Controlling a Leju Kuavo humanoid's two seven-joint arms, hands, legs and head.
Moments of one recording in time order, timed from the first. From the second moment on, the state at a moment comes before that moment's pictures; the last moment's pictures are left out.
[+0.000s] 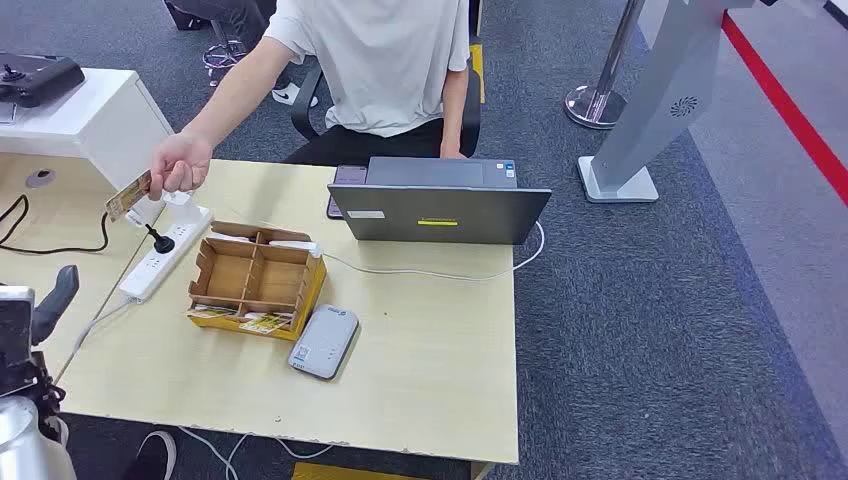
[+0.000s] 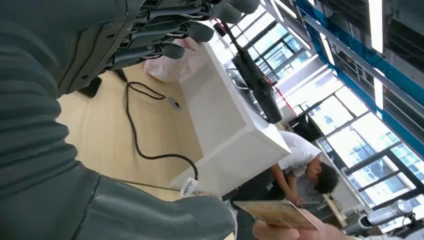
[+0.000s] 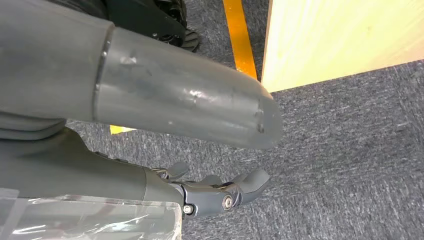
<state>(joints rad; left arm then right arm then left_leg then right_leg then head) -0.21 0.05 0.58 -1.48 -0.35 0.12 -0.42 -0.04 0.04 -0.10 -0.24 -0.19 -0.14 -0.40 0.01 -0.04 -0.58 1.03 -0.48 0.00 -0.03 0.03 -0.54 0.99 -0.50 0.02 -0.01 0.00</state>
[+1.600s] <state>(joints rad) -0.57 0.36 -0.15 -1.42 -1.40 0.37 0.07 -0.06 0.09 -0.13 -0.22 -0.09 -0.09 -0.29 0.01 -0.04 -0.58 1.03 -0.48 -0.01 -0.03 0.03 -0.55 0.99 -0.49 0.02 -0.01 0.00</state>
